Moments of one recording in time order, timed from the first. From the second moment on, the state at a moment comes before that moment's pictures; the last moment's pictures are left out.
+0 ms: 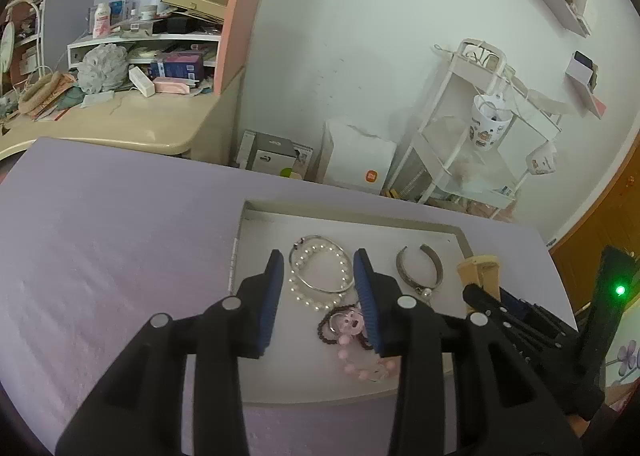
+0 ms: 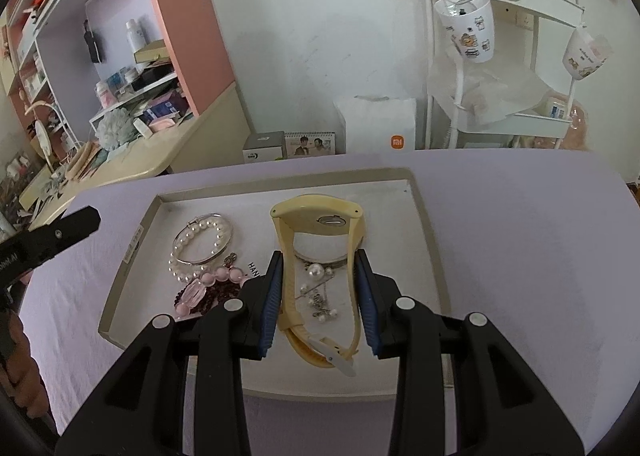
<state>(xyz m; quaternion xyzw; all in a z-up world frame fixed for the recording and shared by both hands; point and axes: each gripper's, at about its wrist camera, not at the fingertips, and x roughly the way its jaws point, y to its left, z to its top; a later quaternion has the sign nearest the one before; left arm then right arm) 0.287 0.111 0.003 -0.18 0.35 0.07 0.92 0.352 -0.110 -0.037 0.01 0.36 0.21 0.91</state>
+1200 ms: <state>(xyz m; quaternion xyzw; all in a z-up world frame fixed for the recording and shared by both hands) 0.161 0.069 0.044 -0.14 0.30 0.10 0.94 0.233 -0.166 0.020 0.03 0.24 0.18 0.95</state>
